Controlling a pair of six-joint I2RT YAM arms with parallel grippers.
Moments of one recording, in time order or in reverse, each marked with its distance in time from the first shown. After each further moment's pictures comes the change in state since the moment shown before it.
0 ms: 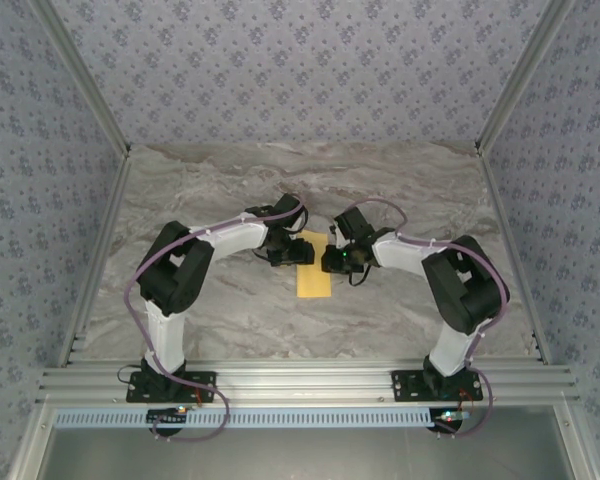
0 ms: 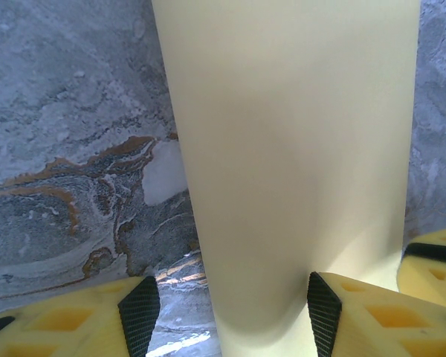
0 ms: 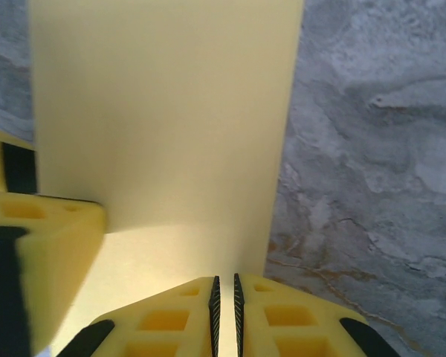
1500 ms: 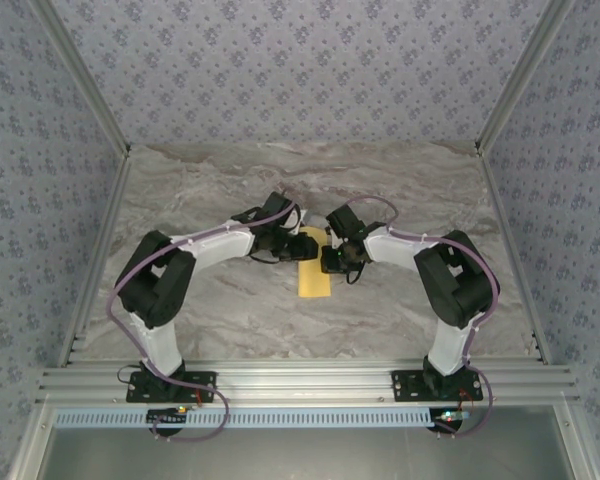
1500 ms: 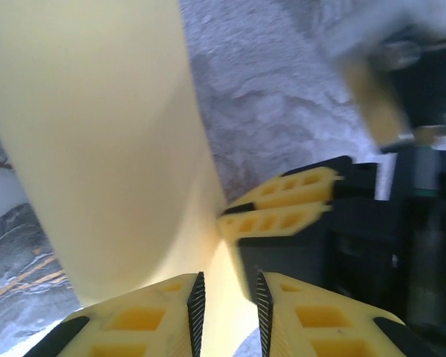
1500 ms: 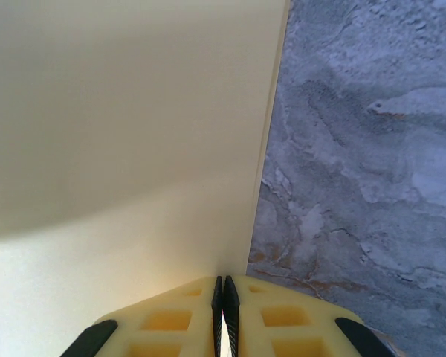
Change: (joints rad) left arm 0.019 -0.137 -0.151 0.274 0.220 0.002; right arm 0.028 0.057 0.089 -0.117 0.078 -0.045
